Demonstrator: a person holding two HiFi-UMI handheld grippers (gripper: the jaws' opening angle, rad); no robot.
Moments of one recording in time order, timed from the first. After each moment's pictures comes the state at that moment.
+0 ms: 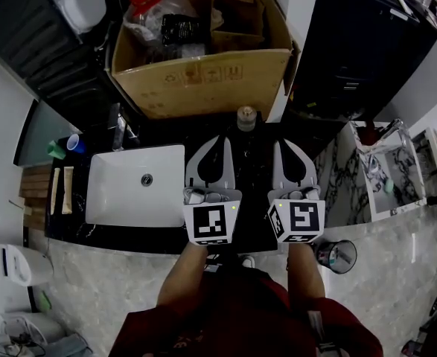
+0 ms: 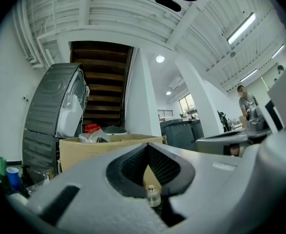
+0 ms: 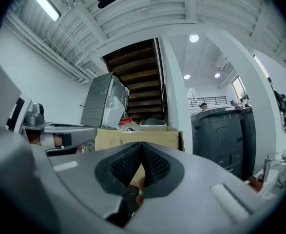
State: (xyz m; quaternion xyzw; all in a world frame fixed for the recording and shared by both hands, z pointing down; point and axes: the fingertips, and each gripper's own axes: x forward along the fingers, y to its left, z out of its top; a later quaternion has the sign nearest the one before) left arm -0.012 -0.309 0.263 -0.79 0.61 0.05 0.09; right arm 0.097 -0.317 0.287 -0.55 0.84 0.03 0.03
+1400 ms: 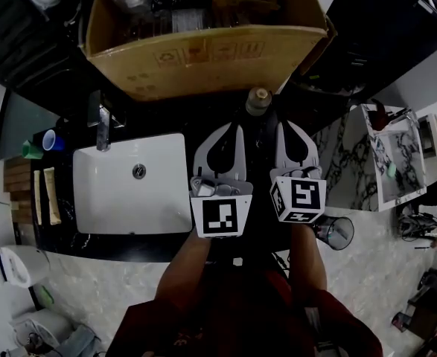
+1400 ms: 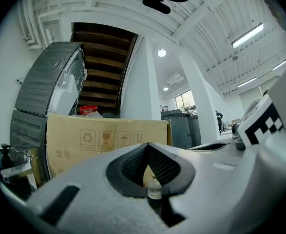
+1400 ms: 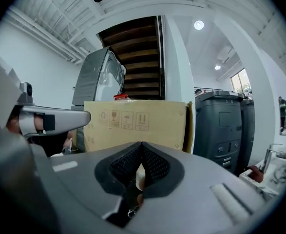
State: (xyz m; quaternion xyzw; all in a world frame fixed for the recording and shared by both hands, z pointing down) left arm -0.046 -0.383 0.327 -0.82 0.57 0.02 0.05; right arm 0.051 -0.409 0.375 -0.58 0.82 -0.01 -0.05
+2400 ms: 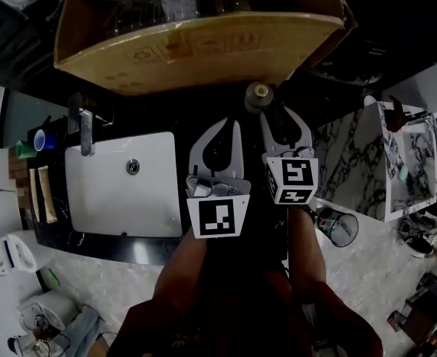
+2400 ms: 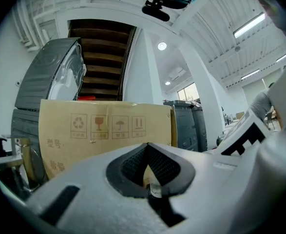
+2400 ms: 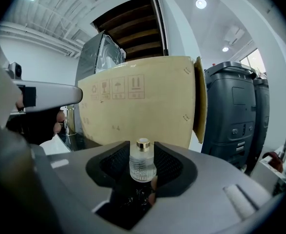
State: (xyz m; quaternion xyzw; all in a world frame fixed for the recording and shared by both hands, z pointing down) left arm -0.026 -0.434 0.375 -0.80 0.59 -0.01 0.03; right arm 0.051 -0.484 0.460 -0.53 0.84 -0.07 -0.11
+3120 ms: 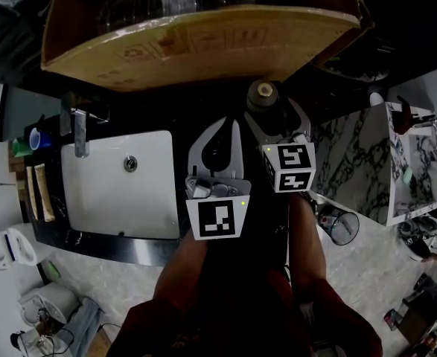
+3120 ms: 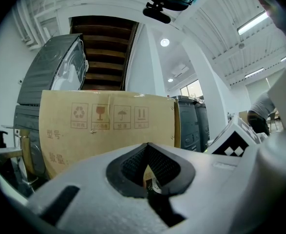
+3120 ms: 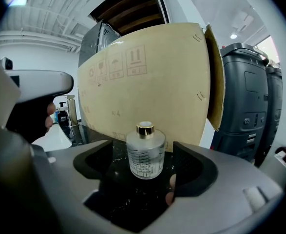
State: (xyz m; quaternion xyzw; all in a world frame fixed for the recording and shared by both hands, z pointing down) left arm -0.030 -0.449 0.400 -0.79 0.61 -0.01 0.00; right arm 0.034 -0.512 0.506 -0.48 0.85 -0.11 -0.16
